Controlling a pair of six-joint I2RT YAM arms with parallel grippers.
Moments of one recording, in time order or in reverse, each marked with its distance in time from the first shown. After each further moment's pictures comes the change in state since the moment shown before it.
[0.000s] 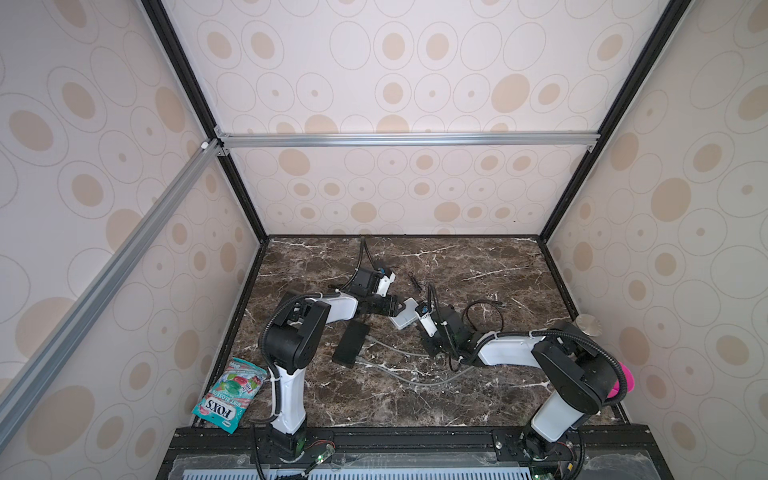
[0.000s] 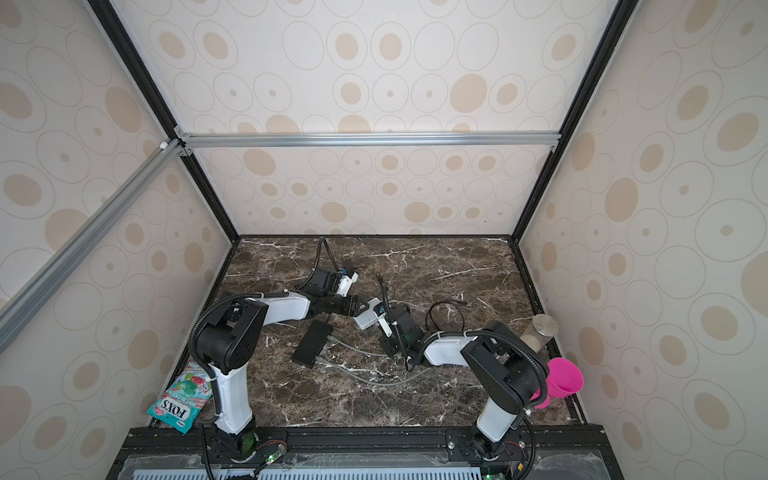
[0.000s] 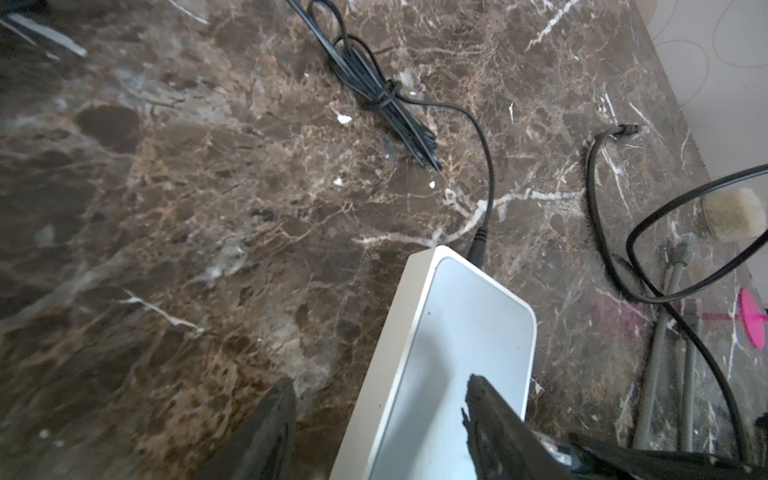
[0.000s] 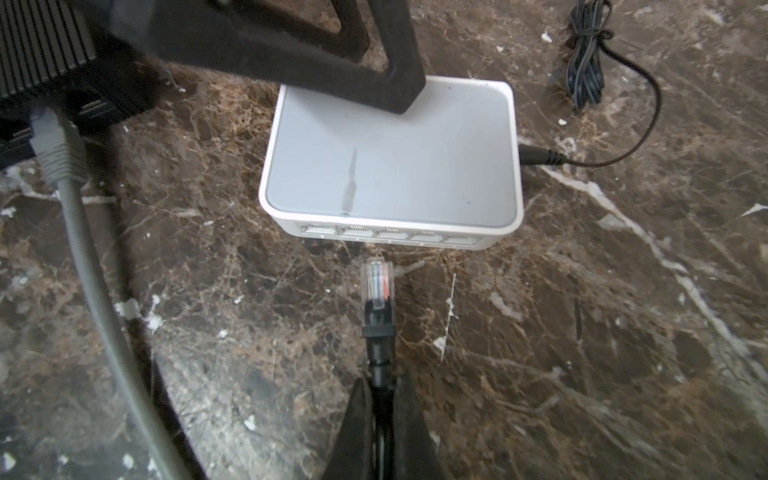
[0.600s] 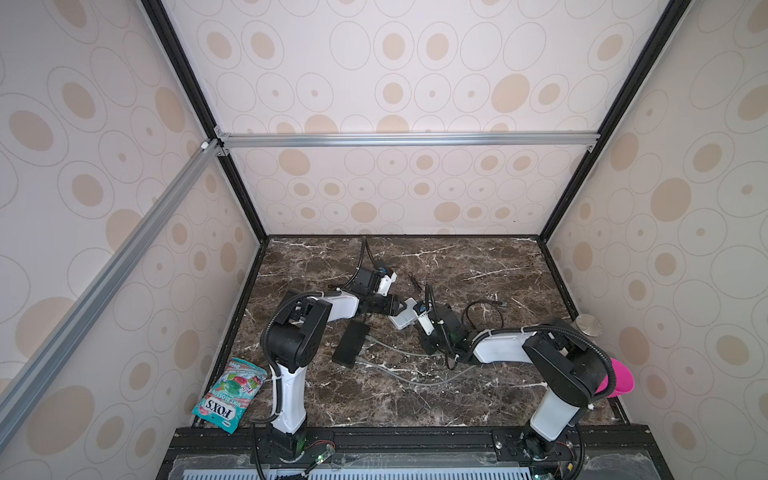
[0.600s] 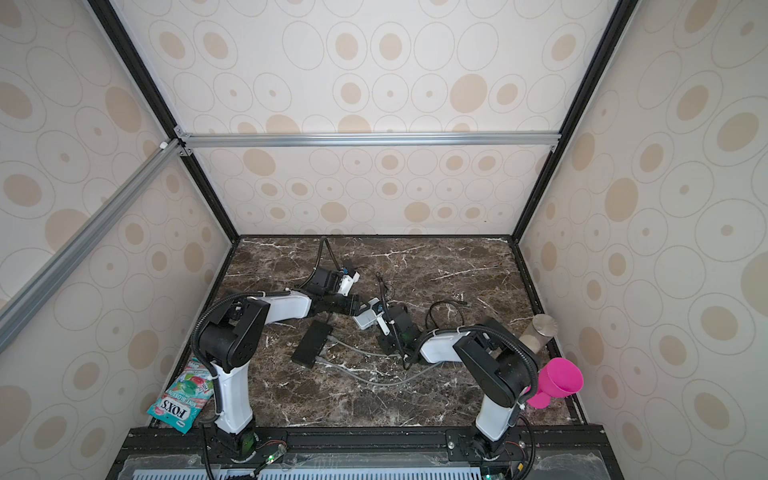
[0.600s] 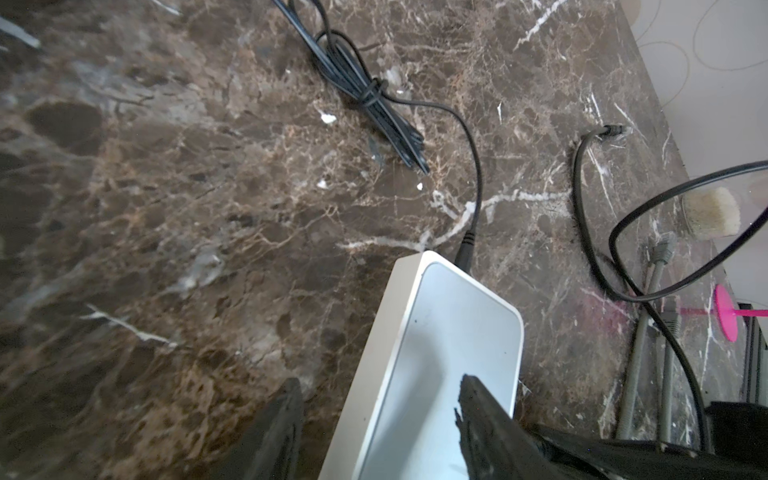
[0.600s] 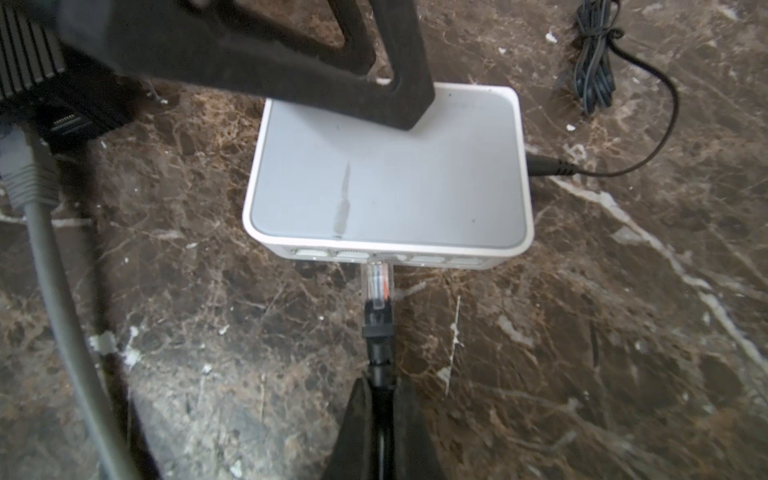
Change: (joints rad) left arm 0.000 0.022 0.022 -0.013 0.035 -0.008; right arm 0.000 0.056 0.031 0.034 0.007 0.012
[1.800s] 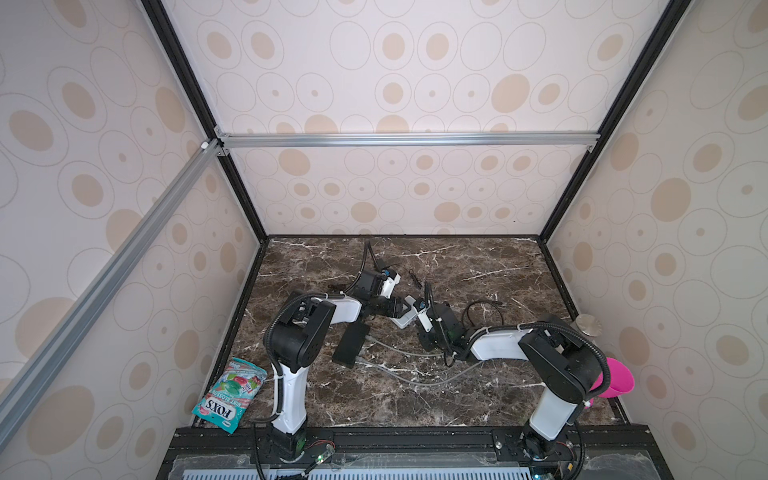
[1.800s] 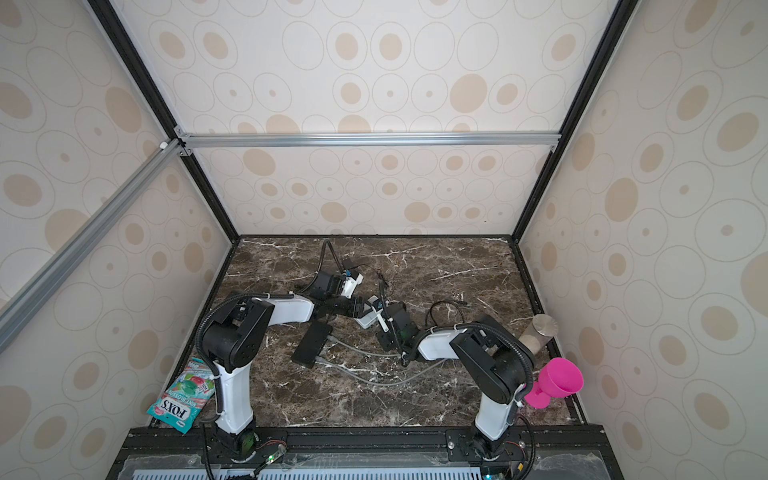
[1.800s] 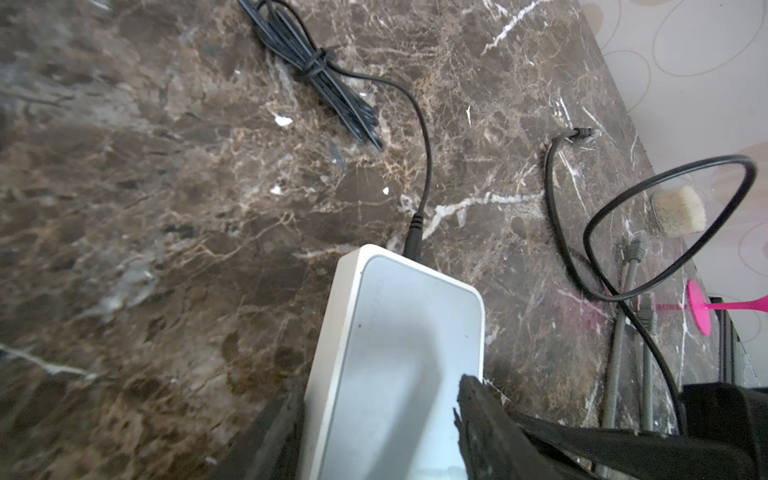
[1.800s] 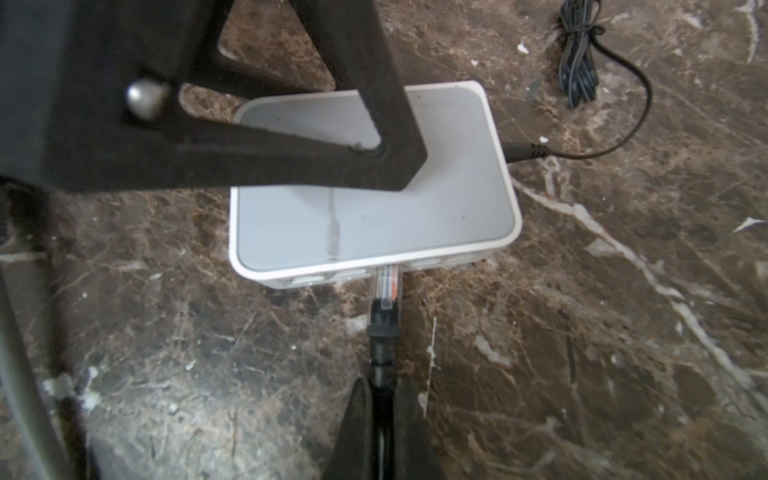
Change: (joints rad) left arm -0.034 0.008 -0.045 0.113 0.027 -0.046; right arm -0.007 0.026 0.026 0.009 0.023 0.005
